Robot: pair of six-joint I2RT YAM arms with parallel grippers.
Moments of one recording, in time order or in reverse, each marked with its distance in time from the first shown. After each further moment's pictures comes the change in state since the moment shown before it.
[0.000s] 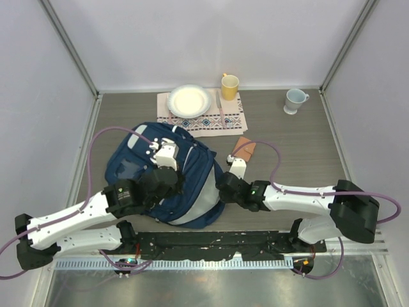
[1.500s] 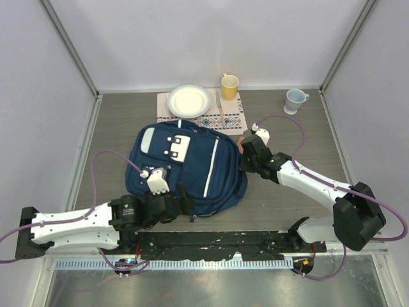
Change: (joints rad) left arm -0.205 -0.091 -0.235 -0.120 -0.021 -0.644; right arm -0.463 -0.023 0.137 -0.072 -0.151 -0.246
